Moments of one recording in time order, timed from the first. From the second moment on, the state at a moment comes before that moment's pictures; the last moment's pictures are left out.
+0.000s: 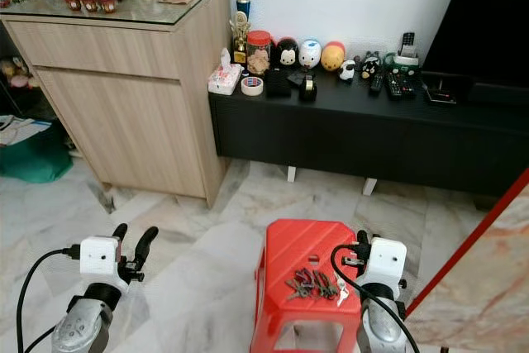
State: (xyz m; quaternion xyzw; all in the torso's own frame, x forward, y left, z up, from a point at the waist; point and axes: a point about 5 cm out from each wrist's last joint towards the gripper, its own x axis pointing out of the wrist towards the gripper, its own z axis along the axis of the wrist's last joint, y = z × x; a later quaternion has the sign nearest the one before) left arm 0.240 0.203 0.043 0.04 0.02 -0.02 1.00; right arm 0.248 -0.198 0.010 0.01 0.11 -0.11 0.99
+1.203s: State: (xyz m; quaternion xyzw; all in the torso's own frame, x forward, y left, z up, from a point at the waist) left arm 0.242 0.199 0.048 0.04 0.03 -0.04 1.00; right arm 0.258 -0.174 0.008 0.06 0.11 -0.06 0.99
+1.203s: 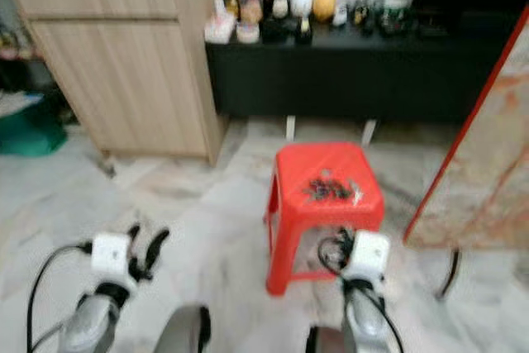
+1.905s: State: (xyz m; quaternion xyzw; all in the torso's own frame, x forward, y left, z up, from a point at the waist) left arm 0.252 0.183 0.055 0.04 0.01 -0.07 1.00; right arm 0.258 -0.196 0.003 0.04 0.12 -0.08 0.99
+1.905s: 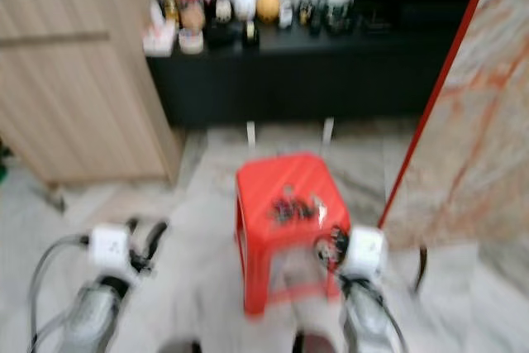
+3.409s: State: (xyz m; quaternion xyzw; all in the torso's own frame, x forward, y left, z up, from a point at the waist) left arm 0.248 0.192 0.052 0.04 0.02 -0.06 1.00; right arm 0.262 -0.168 -0.016 0.11 0.21 0.02 0.97
